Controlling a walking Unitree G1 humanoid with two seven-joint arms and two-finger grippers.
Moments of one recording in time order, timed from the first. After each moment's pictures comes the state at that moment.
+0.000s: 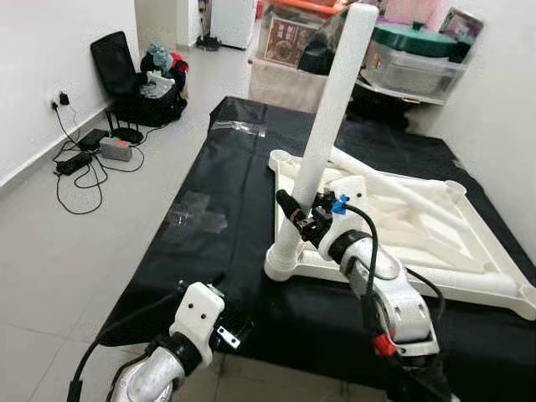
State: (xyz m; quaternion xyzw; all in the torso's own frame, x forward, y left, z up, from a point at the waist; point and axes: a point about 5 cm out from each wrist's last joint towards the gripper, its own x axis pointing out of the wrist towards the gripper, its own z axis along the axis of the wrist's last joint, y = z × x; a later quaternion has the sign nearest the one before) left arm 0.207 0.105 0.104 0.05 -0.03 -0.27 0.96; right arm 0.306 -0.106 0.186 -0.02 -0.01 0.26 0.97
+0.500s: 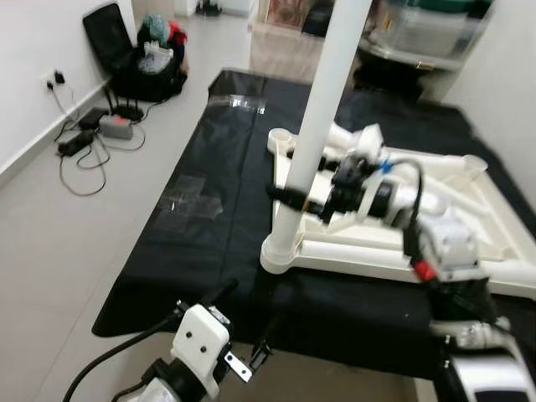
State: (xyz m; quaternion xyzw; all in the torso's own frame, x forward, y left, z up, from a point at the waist) left arm 0.148 0.100 0.136 0.03 -0.06 -0.29 0.95; right arm 0.335 -0.135 0.253 -0.06 -0.05 0.59 0.80
